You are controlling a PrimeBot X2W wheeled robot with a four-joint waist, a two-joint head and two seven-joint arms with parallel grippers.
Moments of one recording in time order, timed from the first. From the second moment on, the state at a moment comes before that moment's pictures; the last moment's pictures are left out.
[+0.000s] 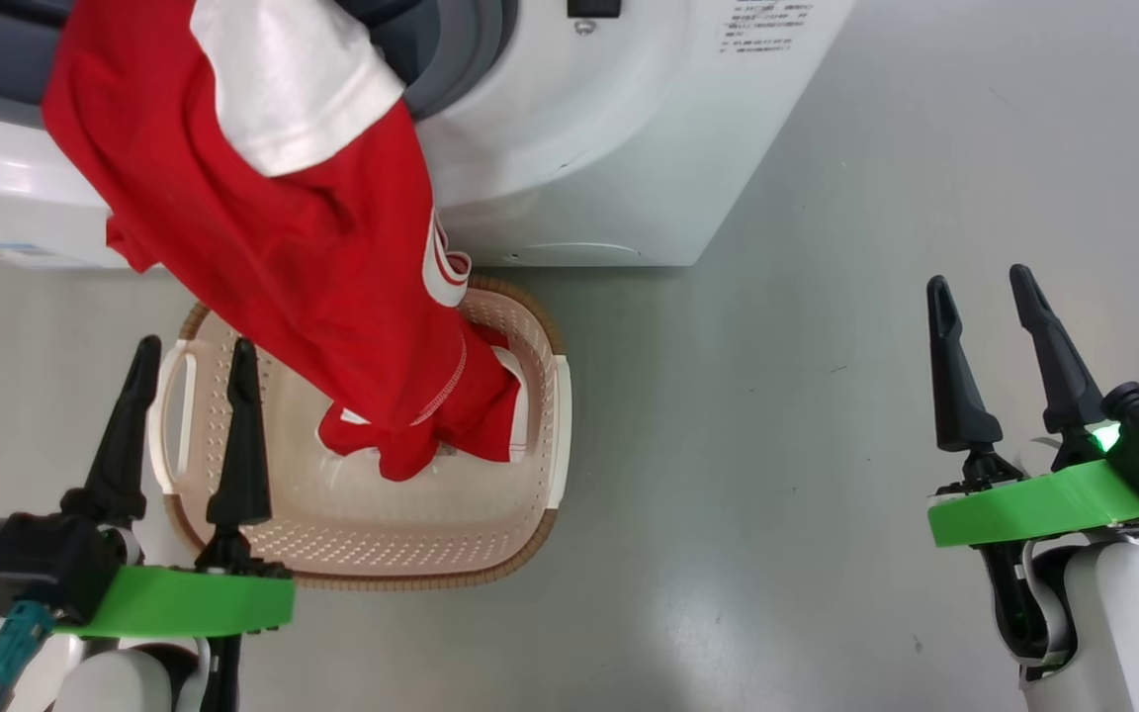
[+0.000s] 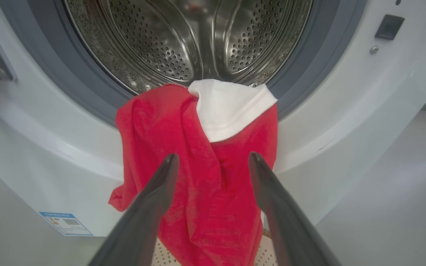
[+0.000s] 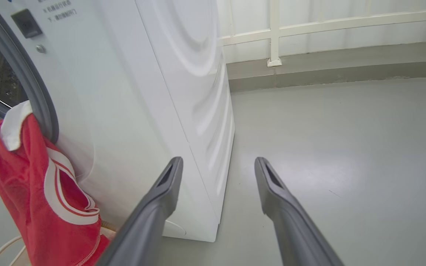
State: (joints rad) left arm -0.25 0.04 0.08 0.09 -0.19 -0.13 -0.26; right arm -0.25 -0.05 -0.04 0.15 0.30 0.12 -0.26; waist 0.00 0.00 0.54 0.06
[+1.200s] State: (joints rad) left arm -0.68 0.05 0.07 0.46 -0.21 -0.13 -0.26; right arm -0.26 -0.05 -0.04 0.14 0.30 0.12 -0.26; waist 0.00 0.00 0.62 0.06
